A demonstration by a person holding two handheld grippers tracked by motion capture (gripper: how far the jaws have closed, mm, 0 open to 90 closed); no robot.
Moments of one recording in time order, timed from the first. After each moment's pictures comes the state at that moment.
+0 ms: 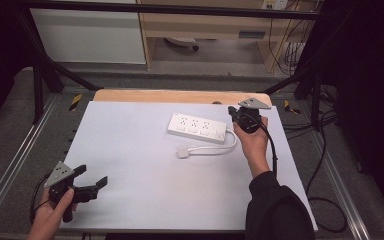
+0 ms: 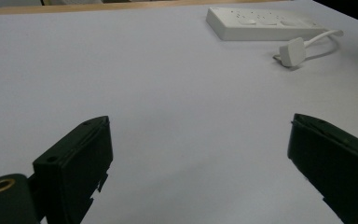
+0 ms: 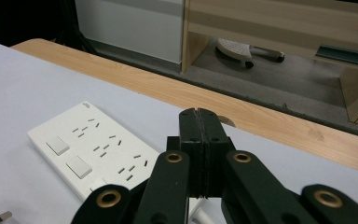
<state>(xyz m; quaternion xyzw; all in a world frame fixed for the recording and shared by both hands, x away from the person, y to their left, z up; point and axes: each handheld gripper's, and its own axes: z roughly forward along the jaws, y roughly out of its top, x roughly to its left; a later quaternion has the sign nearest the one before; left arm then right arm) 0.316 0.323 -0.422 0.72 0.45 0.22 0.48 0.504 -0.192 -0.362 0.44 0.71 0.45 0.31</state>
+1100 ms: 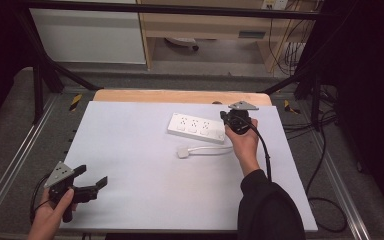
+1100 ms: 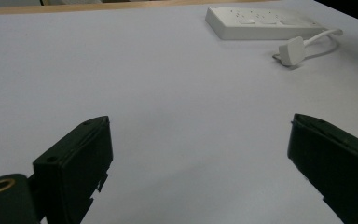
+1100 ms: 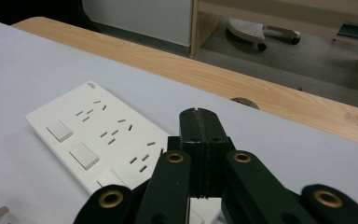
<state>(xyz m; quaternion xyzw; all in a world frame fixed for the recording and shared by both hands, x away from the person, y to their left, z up) 0.316 0.324 -0.422 0.72 0.45 0.22 0.47 0.519 -0.173 -0.389 0.45 0.73 0.44 0.29</state>
